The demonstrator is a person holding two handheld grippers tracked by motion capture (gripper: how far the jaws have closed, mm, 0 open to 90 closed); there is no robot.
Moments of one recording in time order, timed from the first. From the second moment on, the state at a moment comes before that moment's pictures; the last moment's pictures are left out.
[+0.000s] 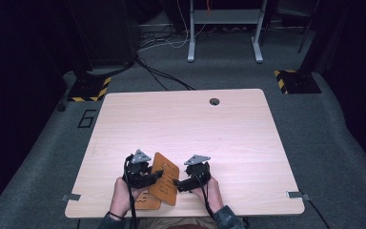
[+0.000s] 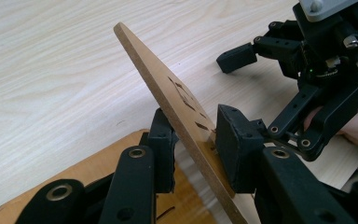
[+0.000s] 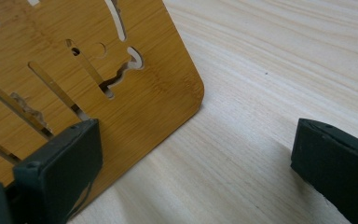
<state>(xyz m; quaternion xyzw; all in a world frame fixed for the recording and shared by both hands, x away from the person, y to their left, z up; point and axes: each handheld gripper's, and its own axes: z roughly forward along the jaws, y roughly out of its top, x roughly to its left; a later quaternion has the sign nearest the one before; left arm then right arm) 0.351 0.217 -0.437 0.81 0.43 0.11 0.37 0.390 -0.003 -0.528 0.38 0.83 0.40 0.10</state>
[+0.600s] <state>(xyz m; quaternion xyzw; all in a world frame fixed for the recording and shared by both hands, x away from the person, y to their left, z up) 0.361 0.200 -0.428 0.81 0.40 0.11 0.42 0.384 -0.027 -0.525 0.41 0.80 0.42 0.14</state>
